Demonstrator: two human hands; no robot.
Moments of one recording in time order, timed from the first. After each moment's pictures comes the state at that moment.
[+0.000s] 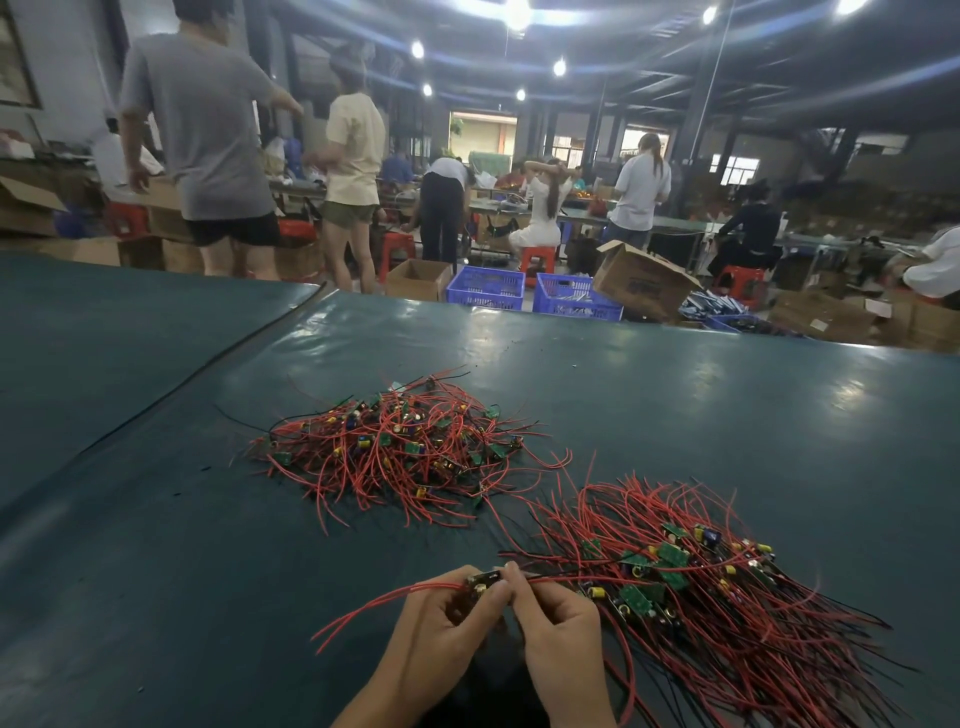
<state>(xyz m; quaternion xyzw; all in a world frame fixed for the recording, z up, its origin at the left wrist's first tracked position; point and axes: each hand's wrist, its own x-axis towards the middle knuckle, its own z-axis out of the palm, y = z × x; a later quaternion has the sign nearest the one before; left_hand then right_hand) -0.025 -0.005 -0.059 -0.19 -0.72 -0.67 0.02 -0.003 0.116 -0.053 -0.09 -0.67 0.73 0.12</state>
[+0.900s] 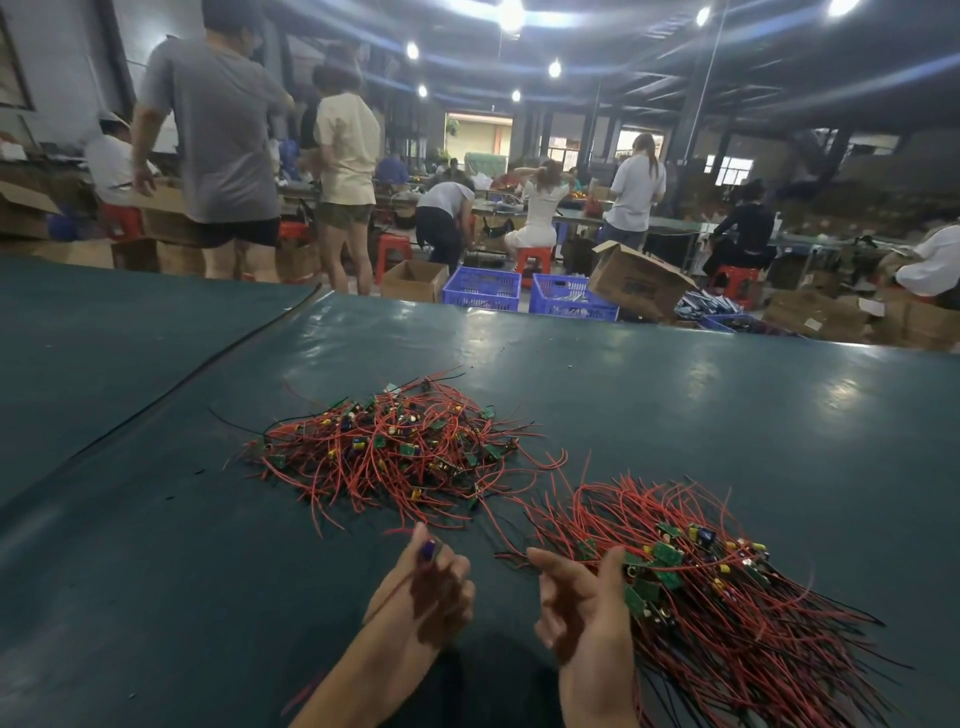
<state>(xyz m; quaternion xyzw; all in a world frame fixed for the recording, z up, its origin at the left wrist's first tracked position) -0.039 -0.010 -0.036 0.08 -0.37 -0.90 -0.21 -0.002 0.134 -0.046 -0.10 -0.51 0.85 0.13</state>
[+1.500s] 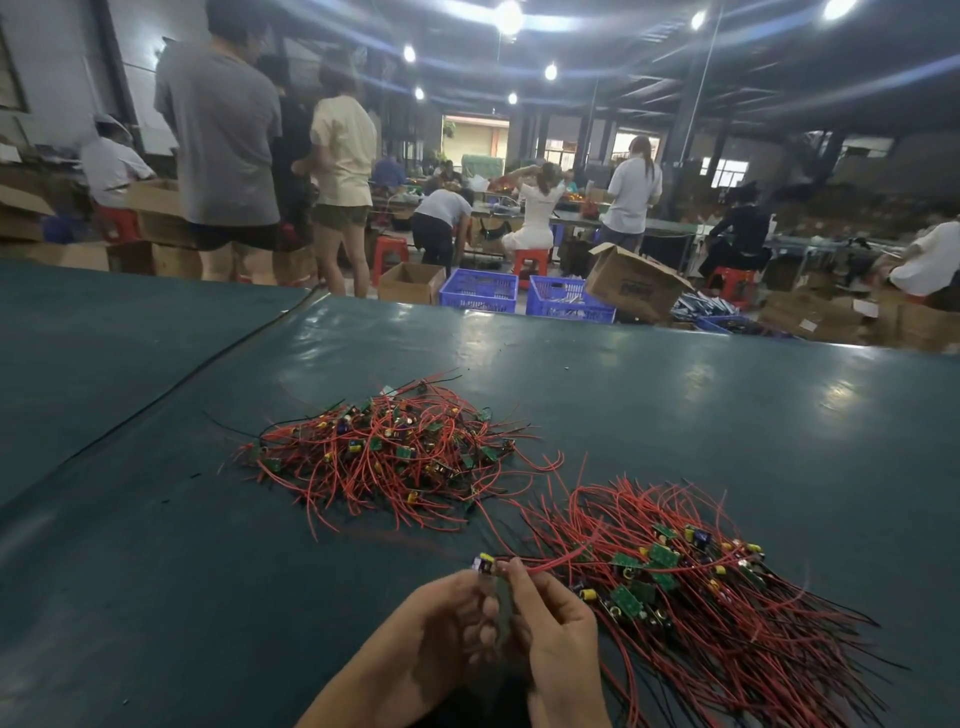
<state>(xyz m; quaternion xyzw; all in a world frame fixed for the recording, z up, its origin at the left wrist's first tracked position) -0.027 -0.009 -0.044 -0.01 -0.42 -0.85 -0.32 0.001 0.114 -0.044 -0.12 -0.55 0.82 0.09</state>
